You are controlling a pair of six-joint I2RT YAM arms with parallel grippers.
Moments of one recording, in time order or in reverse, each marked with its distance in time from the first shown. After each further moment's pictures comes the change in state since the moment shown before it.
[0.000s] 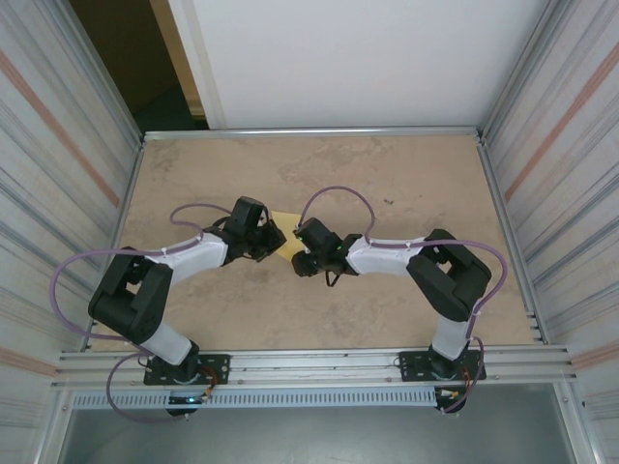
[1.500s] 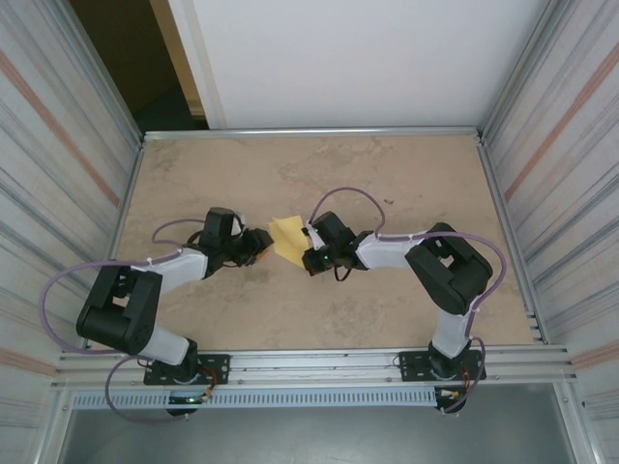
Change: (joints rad) left arm 0.163 -0.086 -0.211 0.219 0.219 0.011; right arm -0.125 0.019 -0.073 0.124 -0.262 -0.047
